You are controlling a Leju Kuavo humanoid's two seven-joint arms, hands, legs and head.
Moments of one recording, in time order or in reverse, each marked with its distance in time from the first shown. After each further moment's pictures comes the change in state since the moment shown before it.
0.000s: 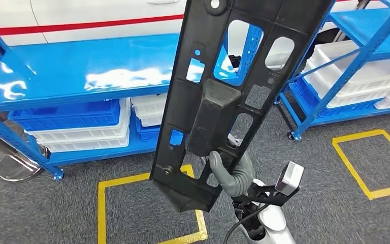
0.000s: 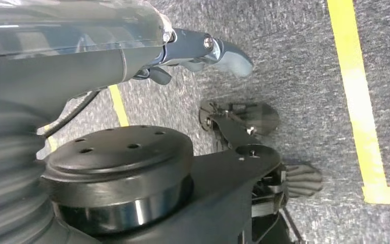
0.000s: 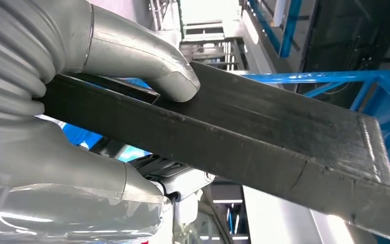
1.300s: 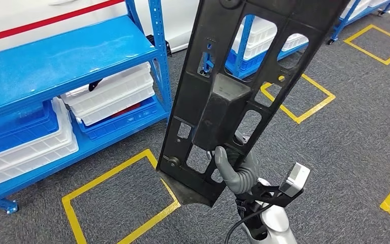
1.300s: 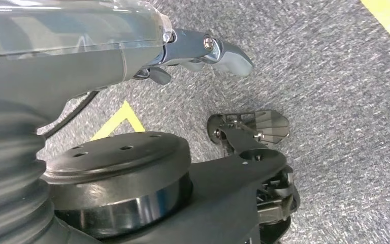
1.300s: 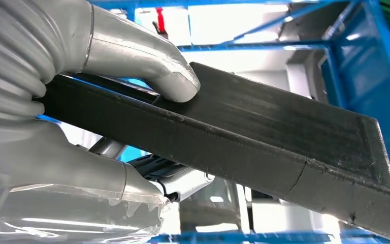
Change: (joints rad) left arm 0.005 0.001 0.001 0.000 -0.005 0.030 -0.018; right arm 0.005 0.012 -0.020 -0.025 0.048 -0.054 -0.010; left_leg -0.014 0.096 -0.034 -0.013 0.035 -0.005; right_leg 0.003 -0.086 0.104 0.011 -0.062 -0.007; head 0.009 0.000
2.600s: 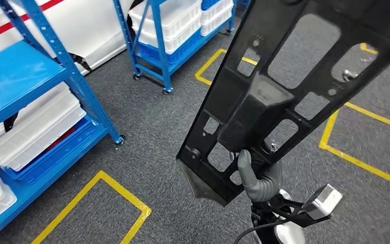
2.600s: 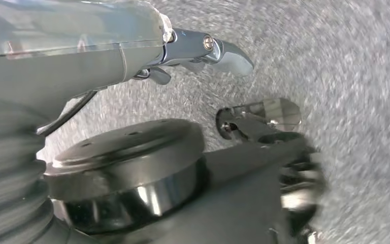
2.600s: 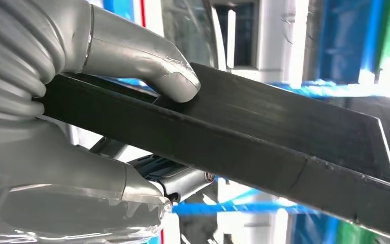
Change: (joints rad) left arm -0.001 0.010 -0.037 0.000 -0.083 -0.002 0.042; right arm 0.110 0.010 -0.064 -0.152 0.093 -0.092 -0.028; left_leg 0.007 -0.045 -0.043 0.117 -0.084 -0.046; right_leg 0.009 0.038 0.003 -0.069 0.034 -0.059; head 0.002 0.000
